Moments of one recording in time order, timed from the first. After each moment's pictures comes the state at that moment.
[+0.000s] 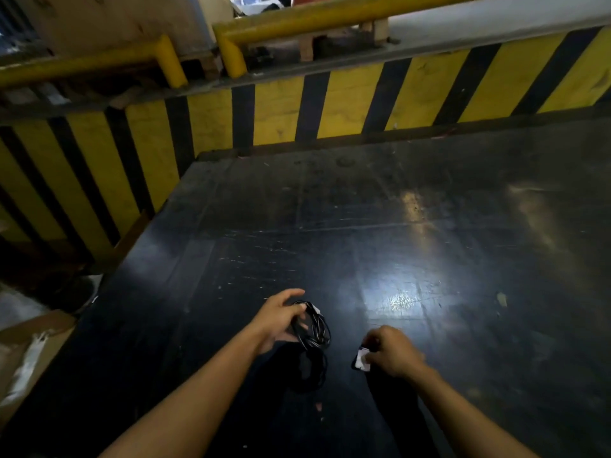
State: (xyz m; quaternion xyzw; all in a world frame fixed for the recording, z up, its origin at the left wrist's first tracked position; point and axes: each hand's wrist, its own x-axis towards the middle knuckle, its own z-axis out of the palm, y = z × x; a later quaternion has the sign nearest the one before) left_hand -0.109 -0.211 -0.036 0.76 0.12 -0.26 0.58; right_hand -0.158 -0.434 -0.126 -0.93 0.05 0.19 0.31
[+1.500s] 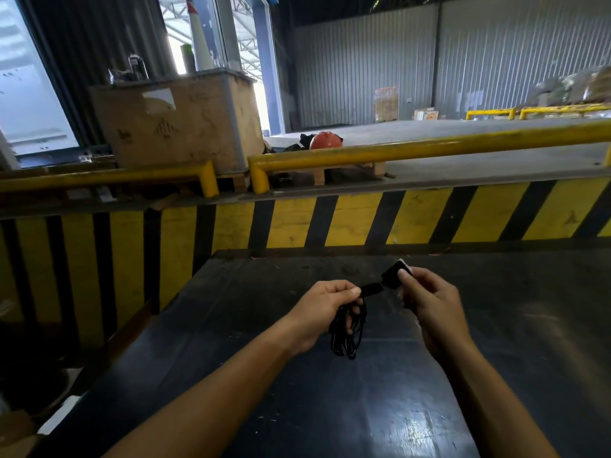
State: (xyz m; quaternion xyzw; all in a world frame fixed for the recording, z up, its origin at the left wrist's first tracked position) left_hand -0.070 -0.293 0.159 0.73 -0.18 -0.16 0.64; right_hand -0.094 -0.468 0.135 -0.62 0.01 -0.22 0.75
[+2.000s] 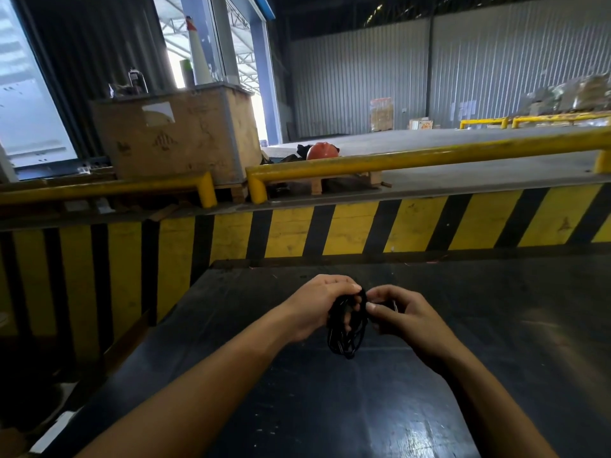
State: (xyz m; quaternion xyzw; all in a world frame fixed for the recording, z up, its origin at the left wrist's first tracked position) left_hand -0.070 -0.292 0.192 0.72 -0.22 -0.21 0.62; right_hand -0.110 -0.461 0.150 -0.75 -0.10 -0.06 0.66
